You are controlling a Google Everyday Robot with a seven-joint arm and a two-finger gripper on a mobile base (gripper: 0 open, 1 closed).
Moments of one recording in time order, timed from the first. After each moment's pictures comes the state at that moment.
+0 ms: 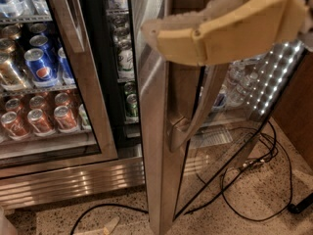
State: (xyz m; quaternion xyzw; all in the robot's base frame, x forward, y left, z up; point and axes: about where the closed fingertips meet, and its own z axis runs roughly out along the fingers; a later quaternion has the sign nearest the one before) arm 0.351 -0.031 1.180 -0.47 0.54 0.14 0.68
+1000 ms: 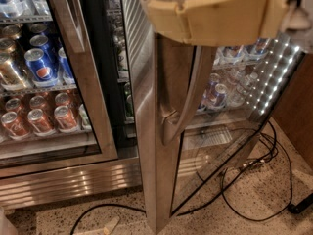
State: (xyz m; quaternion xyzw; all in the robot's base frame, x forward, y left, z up) arm 0.351 -0.031 1.180 -0.47 0.54 0.14 0.68
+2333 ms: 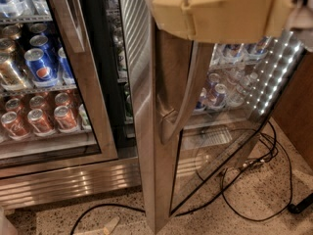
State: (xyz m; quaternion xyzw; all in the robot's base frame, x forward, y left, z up) arm 0.351 -0.031 1.180 -0.47 0.54 0.14 0.68
